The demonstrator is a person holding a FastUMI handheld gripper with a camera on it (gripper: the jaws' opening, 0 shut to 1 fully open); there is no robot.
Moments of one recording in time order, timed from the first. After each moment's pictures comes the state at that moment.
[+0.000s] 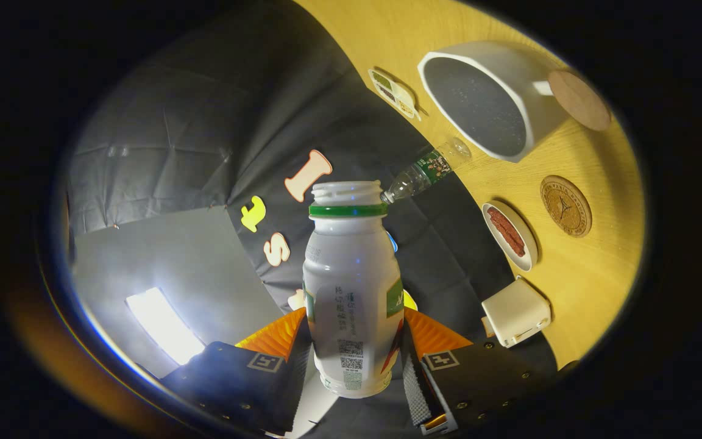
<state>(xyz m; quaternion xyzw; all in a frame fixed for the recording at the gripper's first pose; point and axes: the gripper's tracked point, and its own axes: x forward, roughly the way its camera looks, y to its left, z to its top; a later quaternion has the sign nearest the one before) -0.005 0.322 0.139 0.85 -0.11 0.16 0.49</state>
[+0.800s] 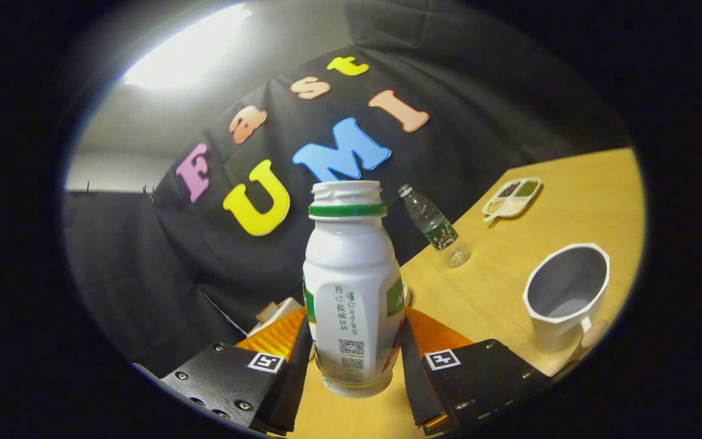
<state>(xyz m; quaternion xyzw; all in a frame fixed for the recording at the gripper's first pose) 0.032 0.378 0.059 0.28 0.02 0.05 0.96</state>
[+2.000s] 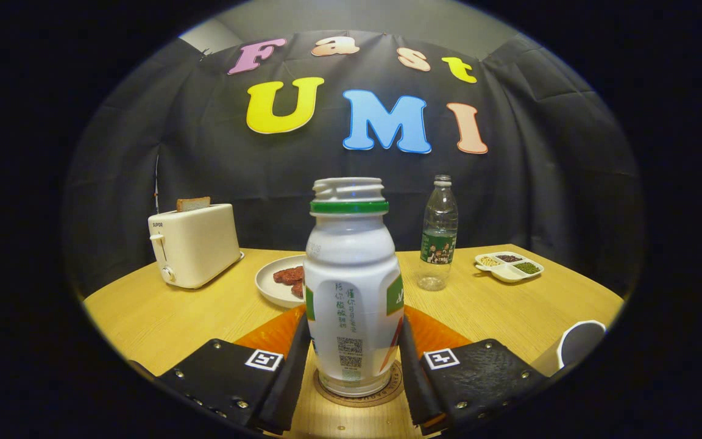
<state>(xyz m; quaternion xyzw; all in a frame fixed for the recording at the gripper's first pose) 0.113 0.386 -0.016 0.00 0.07 0.00 1.00</state>
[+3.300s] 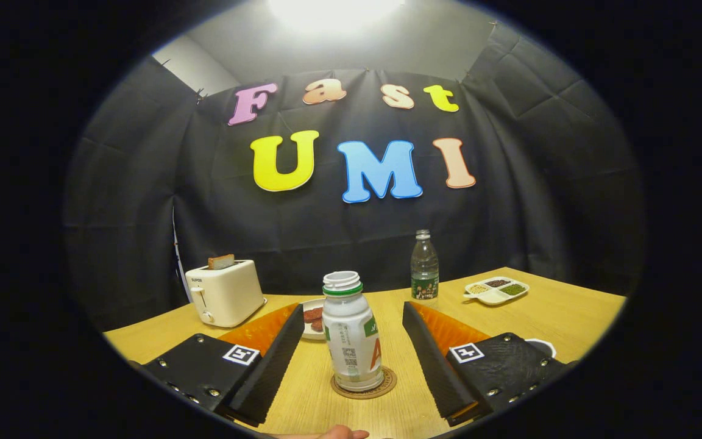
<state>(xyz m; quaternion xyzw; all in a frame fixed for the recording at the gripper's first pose) 0.027 0.375 0.064 0.05 -0.04 0.01 1.00</state>
